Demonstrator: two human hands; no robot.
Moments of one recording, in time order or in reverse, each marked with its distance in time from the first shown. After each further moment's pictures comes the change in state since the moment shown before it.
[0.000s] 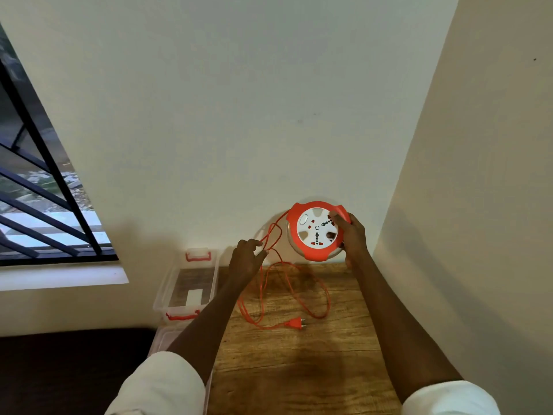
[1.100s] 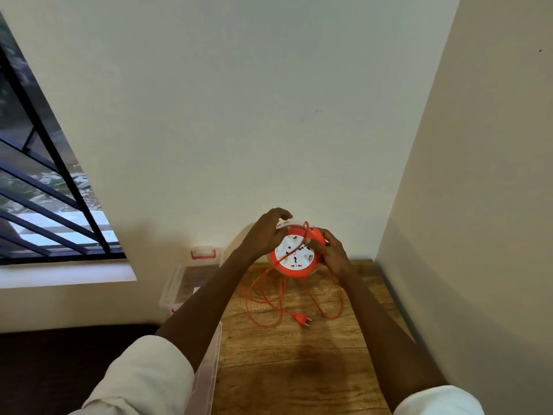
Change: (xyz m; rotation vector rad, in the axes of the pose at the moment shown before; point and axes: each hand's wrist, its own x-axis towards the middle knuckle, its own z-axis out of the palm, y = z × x) left_hand 0.026 0.059 -0.021 0.077 -0.133 0.455; right_hand -0.033 0.039 0.020 -0.046 -0.335 -0.025
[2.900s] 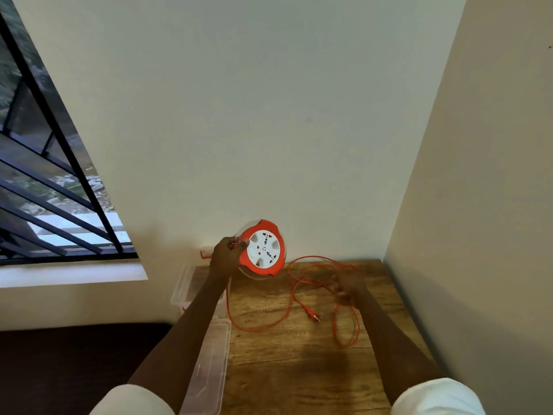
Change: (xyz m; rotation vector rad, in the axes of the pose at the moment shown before) left_hand -0.078 -0.065 -0.023 -0.477 0.343 -0.621; right_hand -0.028 0.049 -0.023 -0.119 0.228 0.572
